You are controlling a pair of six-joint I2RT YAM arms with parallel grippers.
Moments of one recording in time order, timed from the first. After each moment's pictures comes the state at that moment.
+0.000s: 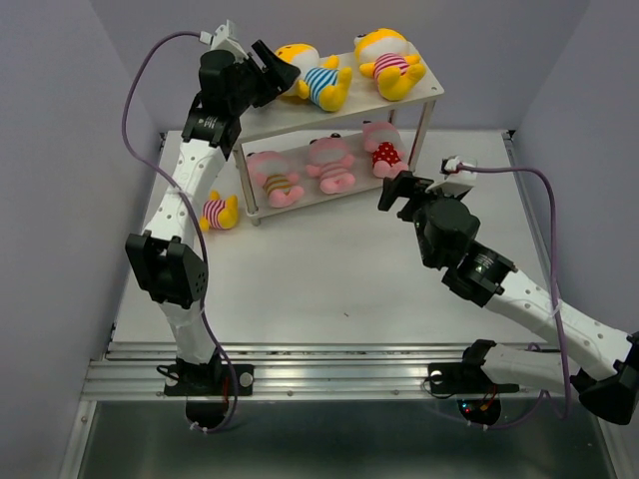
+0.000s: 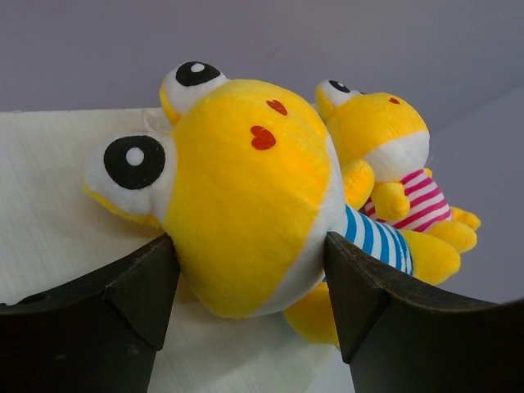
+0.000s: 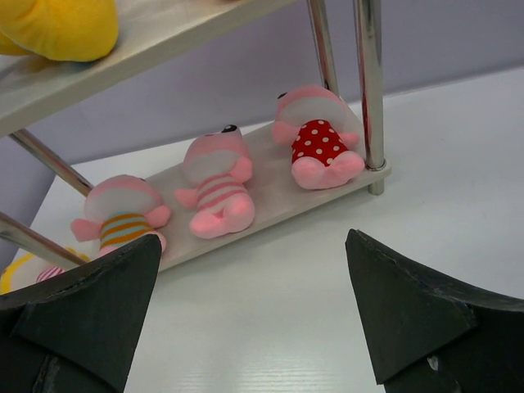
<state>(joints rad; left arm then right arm) -0.24 1.84 1.99 -0.22 0.20 -0.72 0.85 1.02 1.00 0.01 0.83 0.34</state>
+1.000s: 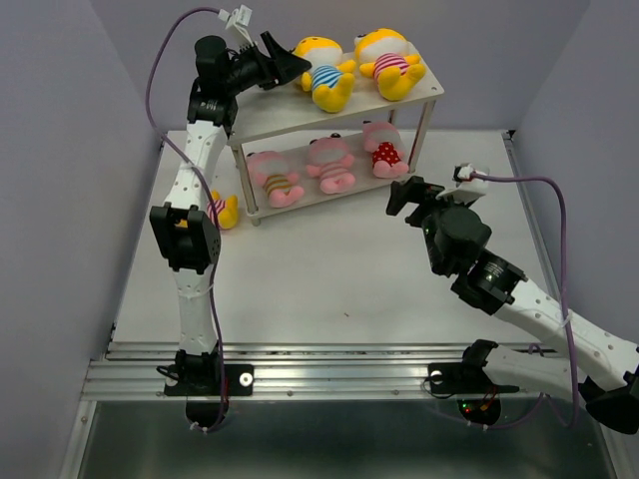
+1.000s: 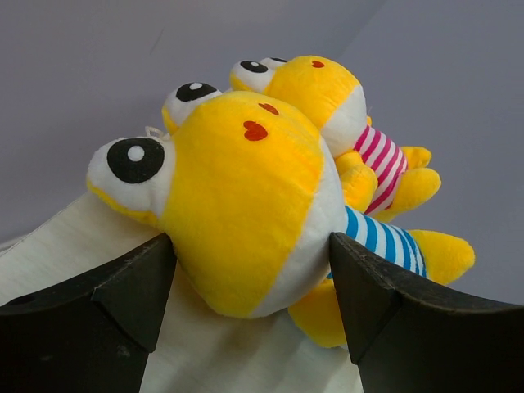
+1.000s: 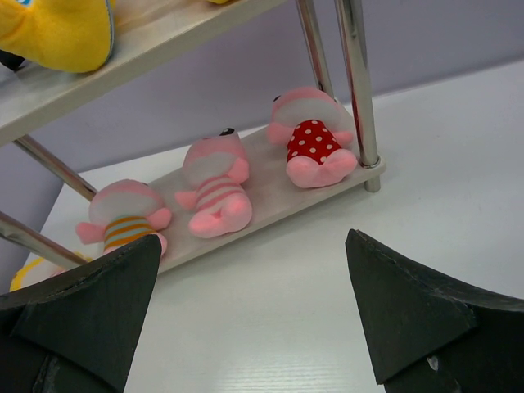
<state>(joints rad) -0.15 2.19 2.38 -0.07 0.74 -0.71 0.85 0.95 0.95 0.00 0.84 0.36</state>
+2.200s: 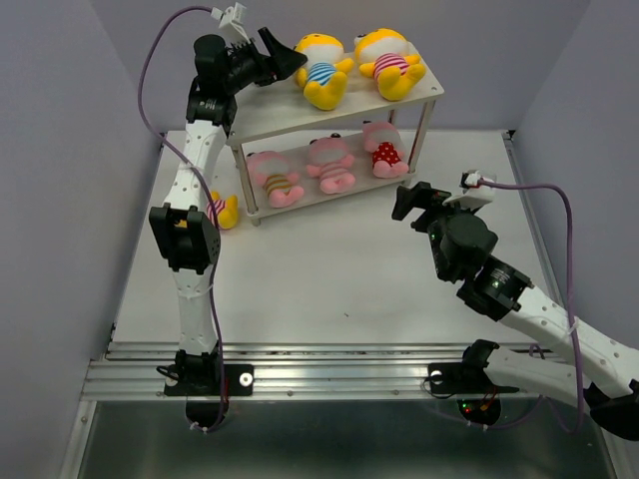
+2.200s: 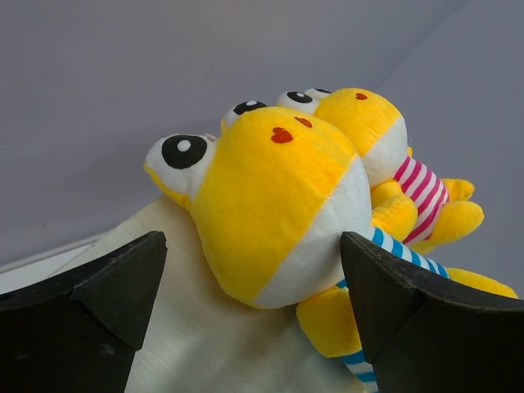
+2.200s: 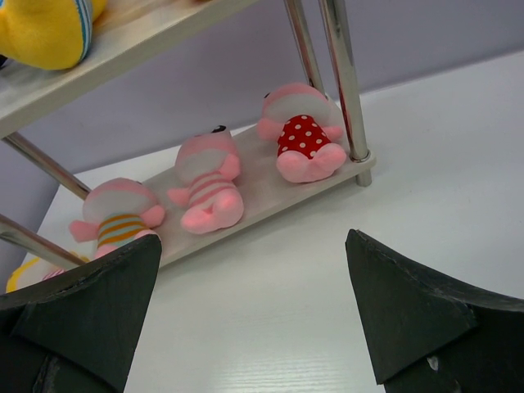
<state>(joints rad) -0.15 2.20 2.40 -0.09 0.61 -0.66 0.85 0.89 0.91 -0.02 0.85 0.38</state>
